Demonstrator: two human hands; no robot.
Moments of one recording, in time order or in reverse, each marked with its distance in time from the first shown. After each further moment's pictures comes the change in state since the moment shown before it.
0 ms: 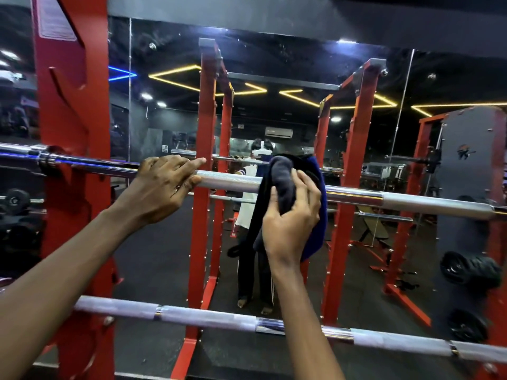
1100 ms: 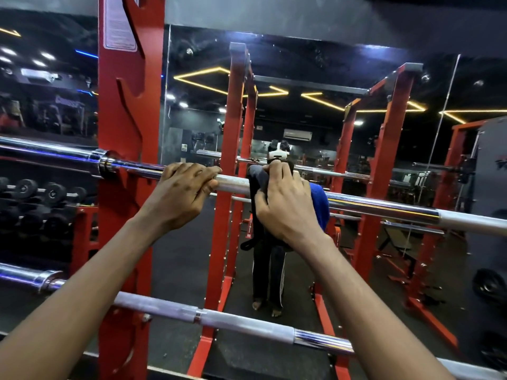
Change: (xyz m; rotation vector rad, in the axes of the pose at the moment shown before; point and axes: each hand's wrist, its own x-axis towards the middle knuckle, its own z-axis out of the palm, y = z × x) left_hand -0.027 -0.045 -0.010 -0.032 -0.011 -0.083; right_hand 0.017 -0.057 0.060 -0.544 -0.762 -0.433
